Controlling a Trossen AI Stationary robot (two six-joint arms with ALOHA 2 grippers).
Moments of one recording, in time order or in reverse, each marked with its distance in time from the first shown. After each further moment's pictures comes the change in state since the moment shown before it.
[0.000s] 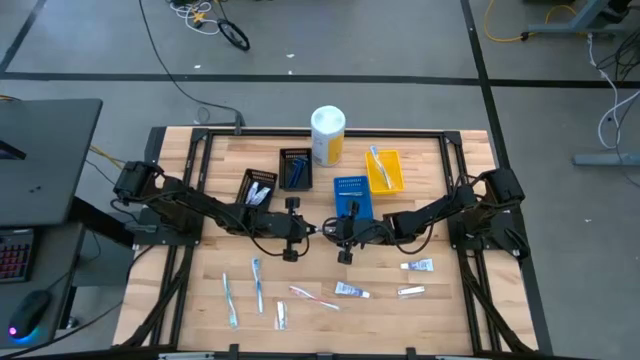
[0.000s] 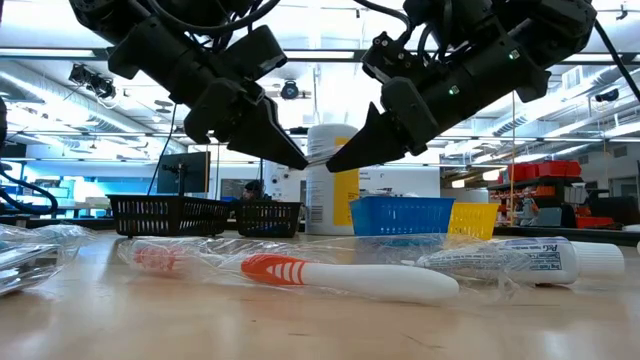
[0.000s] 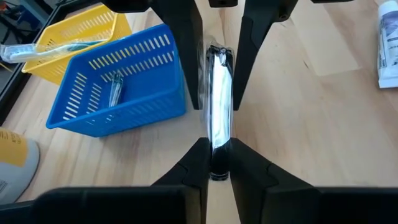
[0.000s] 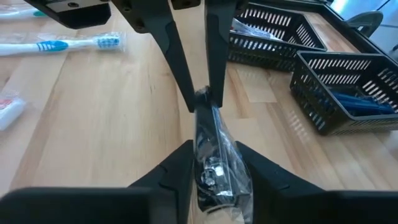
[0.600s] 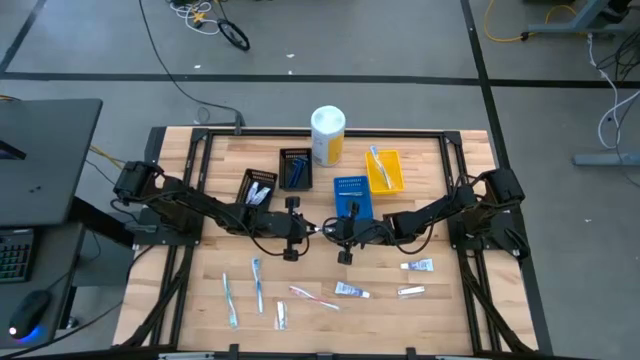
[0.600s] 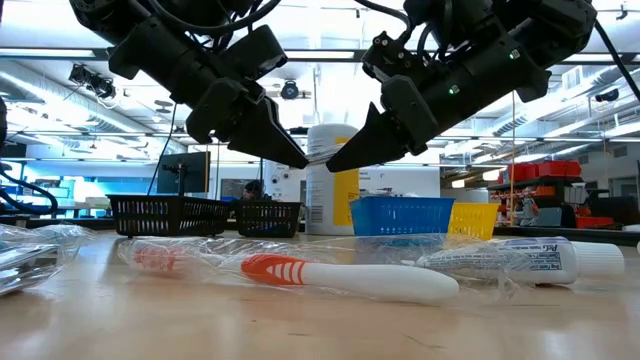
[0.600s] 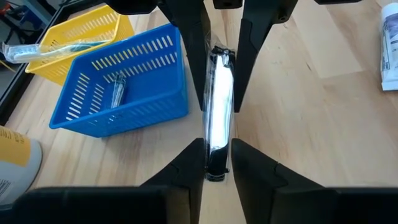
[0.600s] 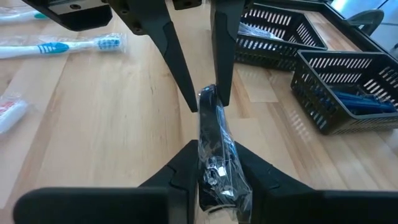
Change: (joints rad) left arm 0.000 0.000 0.000 0.005 -0.006 -0.004; right arm 0.000 0.000 0.000 0.001 0.000 0.012
